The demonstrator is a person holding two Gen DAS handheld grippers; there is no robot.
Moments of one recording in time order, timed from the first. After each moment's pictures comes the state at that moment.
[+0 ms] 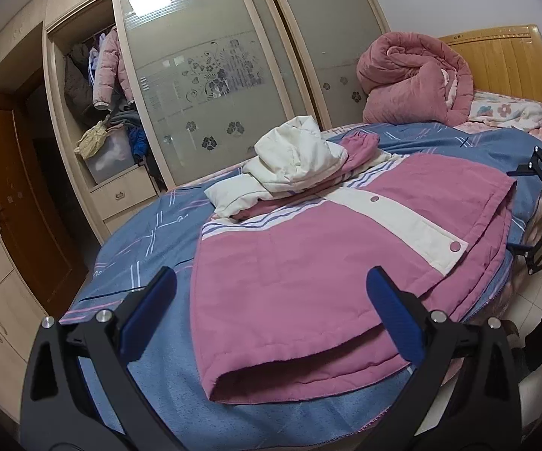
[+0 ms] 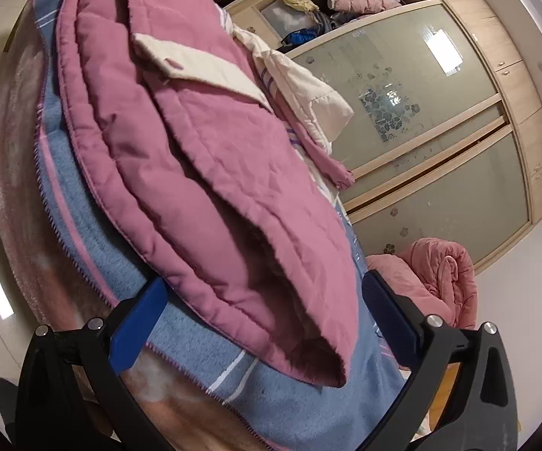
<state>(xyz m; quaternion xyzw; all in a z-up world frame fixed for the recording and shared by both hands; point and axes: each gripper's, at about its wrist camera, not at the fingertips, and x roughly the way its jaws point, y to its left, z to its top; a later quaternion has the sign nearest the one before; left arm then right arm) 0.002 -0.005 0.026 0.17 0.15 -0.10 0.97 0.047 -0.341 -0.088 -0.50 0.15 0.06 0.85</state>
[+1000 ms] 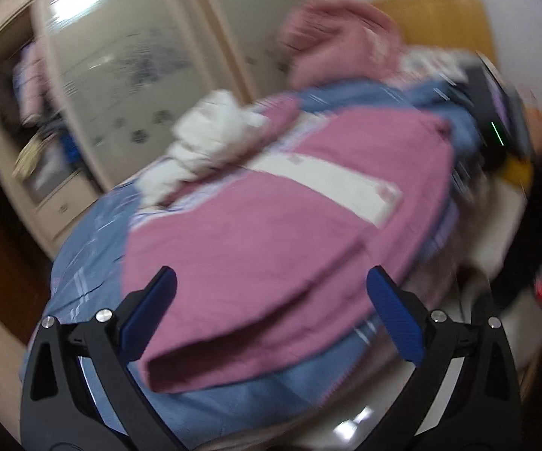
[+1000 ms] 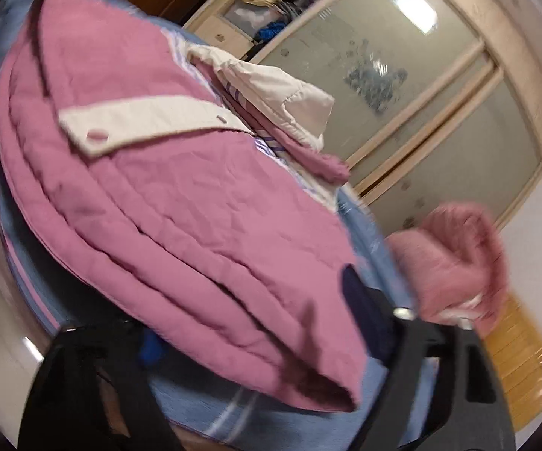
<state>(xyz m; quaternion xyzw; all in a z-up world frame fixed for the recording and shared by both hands) -0.012 -0.044 -0.009 0.27 0.21 -0.23 0.91 0.089 -0.334 -0.040 -0.37 0.19 0.08 0.90</state>
